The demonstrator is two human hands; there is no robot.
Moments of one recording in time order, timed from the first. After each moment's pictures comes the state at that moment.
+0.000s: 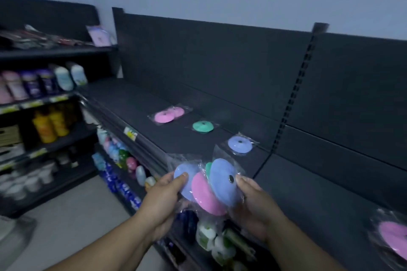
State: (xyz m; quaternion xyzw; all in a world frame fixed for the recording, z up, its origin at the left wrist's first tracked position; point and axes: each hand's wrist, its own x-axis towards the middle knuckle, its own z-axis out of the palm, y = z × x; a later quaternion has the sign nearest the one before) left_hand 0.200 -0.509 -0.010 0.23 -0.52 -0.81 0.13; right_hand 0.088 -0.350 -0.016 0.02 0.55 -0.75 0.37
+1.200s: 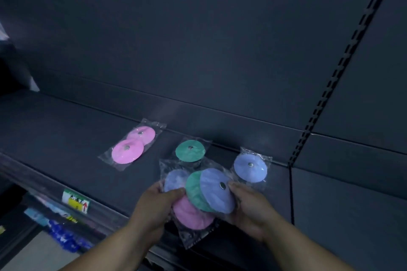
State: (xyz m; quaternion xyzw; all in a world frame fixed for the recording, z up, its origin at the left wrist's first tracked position) left_hand -0.012 -0.707 -0.067 0.27 -0.56 -0.78 0.02; right_hand -0.075 -0.516 -0.082 0.10 0.53 -0.78 0.32
